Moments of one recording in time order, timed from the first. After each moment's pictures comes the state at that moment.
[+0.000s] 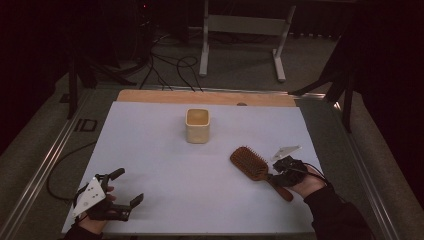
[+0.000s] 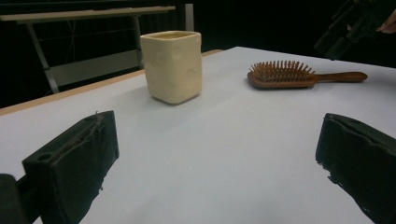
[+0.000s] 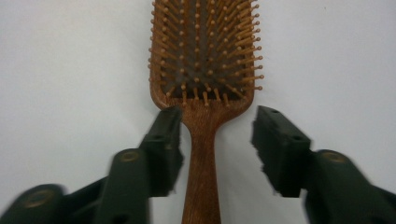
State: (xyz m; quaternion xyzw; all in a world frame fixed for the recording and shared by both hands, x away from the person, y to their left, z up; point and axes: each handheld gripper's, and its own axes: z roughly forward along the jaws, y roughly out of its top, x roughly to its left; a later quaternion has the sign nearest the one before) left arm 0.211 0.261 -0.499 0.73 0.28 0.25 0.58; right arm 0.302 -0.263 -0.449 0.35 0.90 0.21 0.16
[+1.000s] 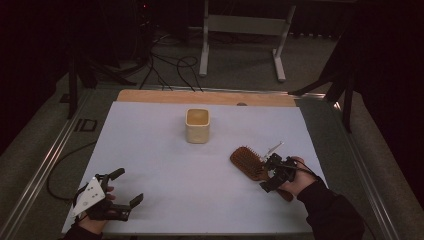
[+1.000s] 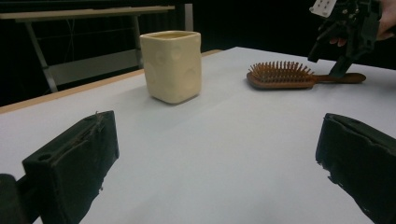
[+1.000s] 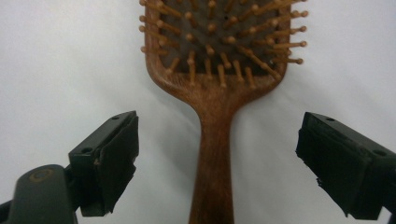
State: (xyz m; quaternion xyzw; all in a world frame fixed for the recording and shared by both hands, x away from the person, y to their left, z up) left arm 0.212 0.262 -0.499 0.72 0.28 0.24 0.58; right arm 0.322 -0.246 -0.472 0.36 0.92 0.11 0.09
